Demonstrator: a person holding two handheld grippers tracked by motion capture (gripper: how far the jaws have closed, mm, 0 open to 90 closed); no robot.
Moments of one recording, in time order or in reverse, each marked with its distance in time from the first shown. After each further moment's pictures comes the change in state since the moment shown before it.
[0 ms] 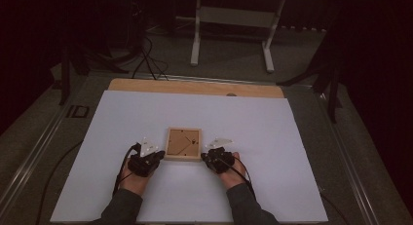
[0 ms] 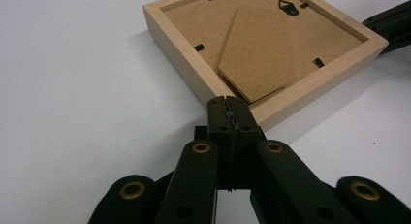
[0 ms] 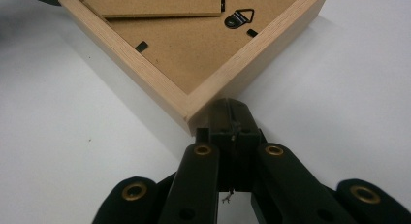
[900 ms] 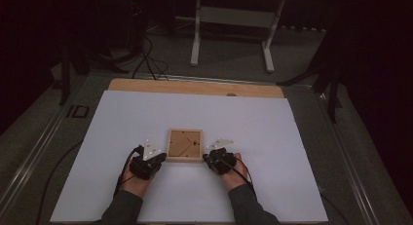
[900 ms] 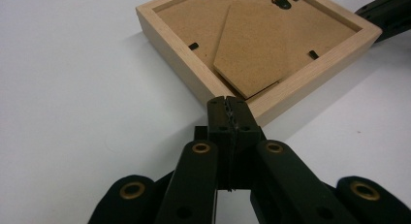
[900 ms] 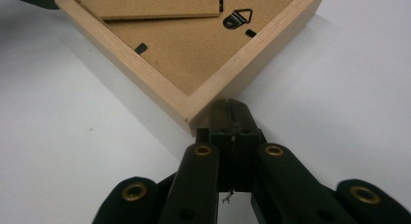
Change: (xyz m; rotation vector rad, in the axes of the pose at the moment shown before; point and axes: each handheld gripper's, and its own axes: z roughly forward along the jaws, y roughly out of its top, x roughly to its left) left arm -0.009 -0.001 -0.002 0.009 0.006 0.043; right arm -0.001 -0.002 -0.005 0.010 -0.007 0.001
